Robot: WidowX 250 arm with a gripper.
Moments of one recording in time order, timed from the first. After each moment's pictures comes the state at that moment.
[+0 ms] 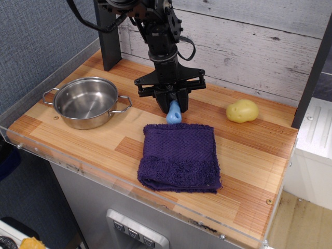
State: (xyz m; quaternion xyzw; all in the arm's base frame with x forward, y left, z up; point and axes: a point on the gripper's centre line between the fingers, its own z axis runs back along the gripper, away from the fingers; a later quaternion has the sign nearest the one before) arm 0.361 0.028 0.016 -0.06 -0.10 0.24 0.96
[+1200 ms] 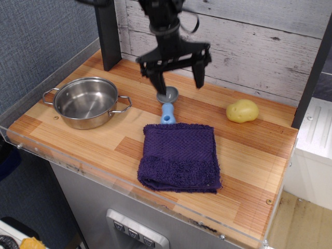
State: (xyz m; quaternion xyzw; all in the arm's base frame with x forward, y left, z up) arm 0.365 0.021 0.063 -0.09 -0.11 0.26 0.96
